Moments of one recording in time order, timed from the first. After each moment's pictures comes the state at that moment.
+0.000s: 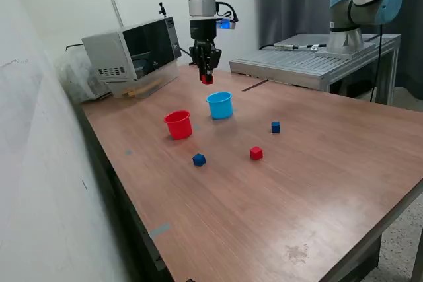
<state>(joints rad) -0.15 -1.01 1.39 -2.16 -1.58 2.95</state>
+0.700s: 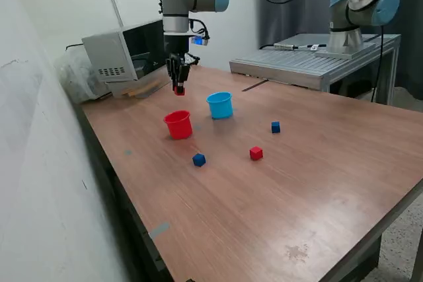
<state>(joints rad) -0.23 -0.84 1.23 -2.21 -1.56 2.98</state>
